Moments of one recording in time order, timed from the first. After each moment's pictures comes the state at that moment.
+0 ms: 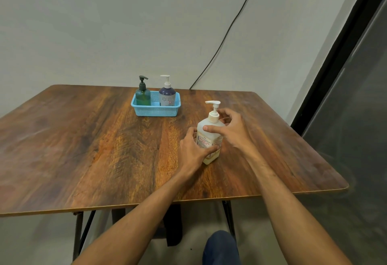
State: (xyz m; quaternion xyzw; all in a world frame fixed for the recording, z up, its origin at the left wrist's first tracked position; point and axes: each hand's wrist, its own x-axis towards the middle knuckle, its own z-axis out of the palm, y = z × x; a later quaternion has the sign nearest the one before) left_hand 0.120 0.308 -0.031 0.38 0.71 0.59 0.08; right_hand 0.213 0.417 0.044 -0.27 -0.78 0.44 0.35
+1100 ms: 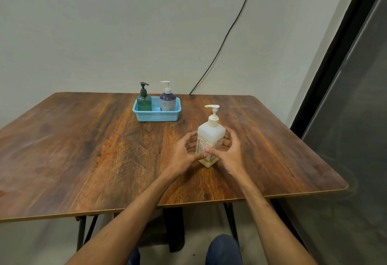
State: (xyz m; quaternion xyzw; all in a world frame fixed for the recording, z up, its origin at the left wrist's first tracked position) left_hand 0.090 0.281 -0.028 0.45 0.65 0.57 0.21; right_hand 0.226 0.389 -0.019 -0.28 -0.72 0.49 0.41
